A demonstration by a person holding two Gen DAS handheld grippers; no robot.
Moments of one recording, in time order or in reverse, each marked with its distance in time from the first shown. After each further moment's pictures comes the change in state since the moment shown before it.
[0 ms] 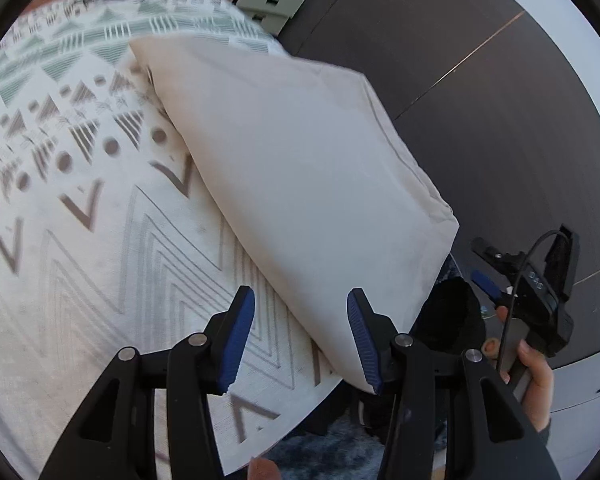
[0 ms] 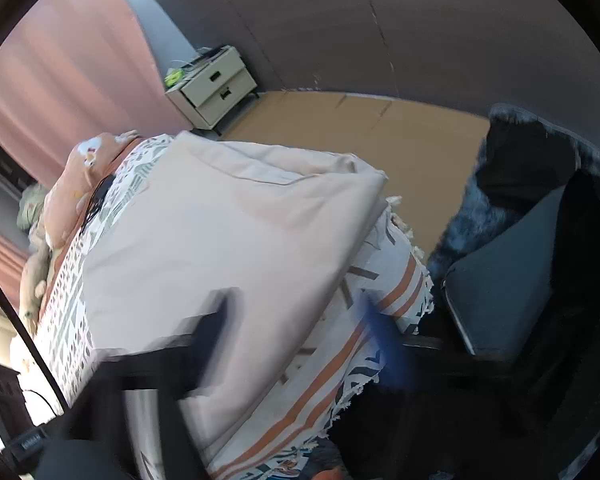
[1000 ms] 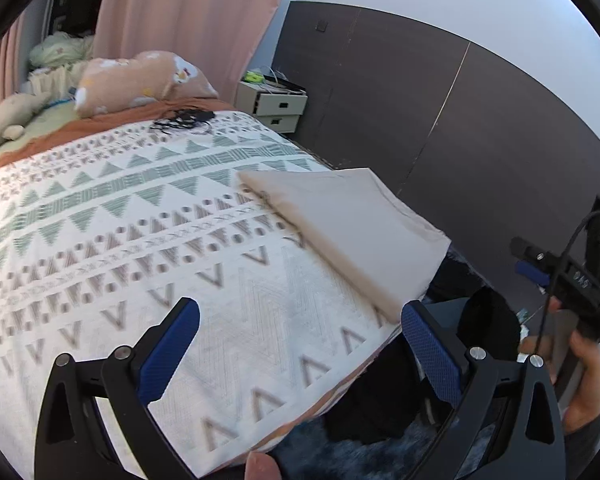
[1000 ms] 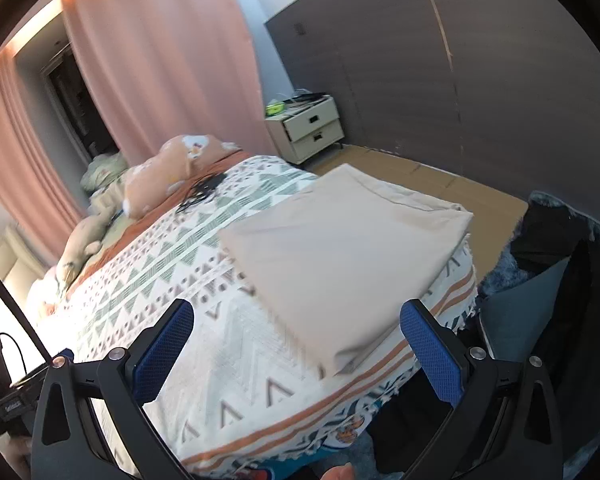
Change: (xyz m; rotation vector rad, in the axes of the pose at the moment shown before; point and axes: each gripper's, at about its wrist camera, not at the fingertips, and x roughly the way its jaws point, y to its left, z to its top) left arm -0.244 0.042 -0.085 0.197 -0.326 0.172; right arm -0.155 0.083 -0.137 -0.245 -0.184 0.148
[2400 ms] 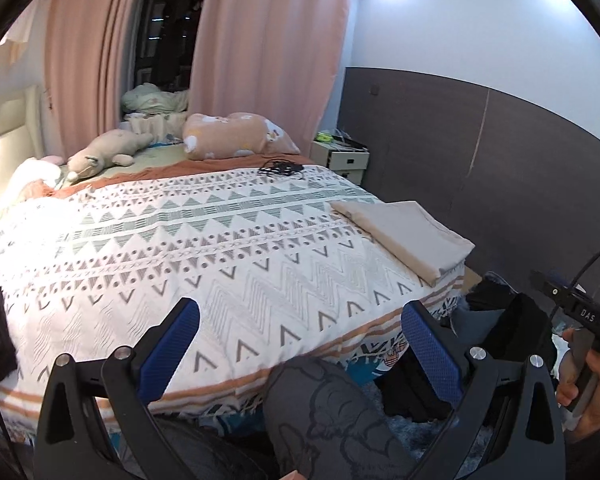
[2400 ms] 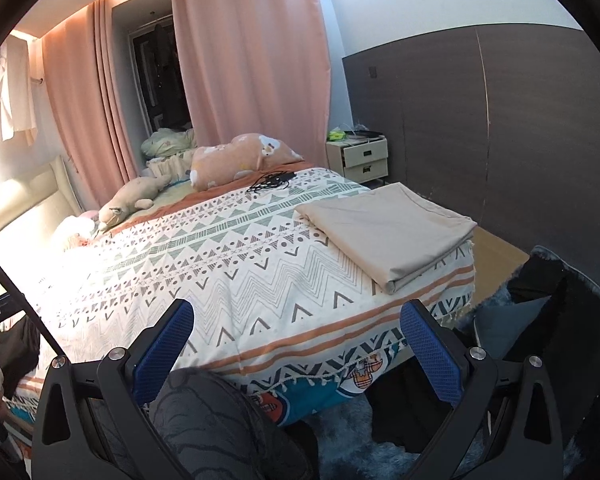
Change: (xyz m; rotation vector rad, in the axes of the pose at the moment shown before) left arm -0.262 0.032 -0.160 -0.028 -0.231 0.247; right arm -0.165 0.066 -0.158 -0.248 -0.127 0.061
